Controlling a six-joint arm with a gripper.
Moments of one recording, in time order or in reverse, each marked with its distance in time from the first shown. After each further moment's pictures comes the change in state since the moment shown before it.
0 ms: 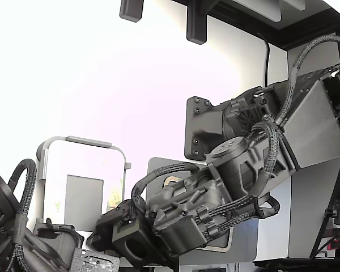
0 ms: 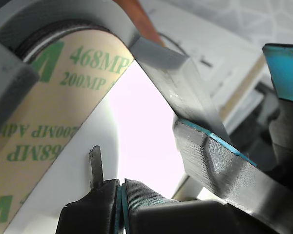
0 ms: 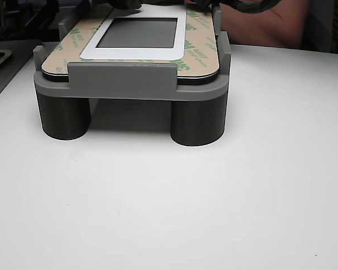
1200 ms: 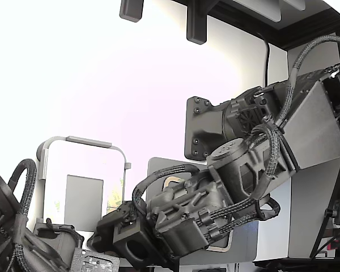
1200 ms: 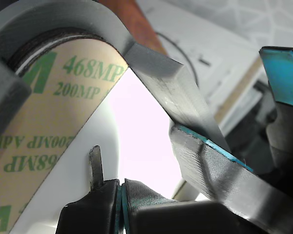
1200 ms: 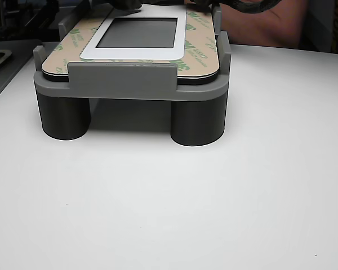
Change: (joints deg) arm 0.7 -0.1 0.5 -0.9 0.8 1.0
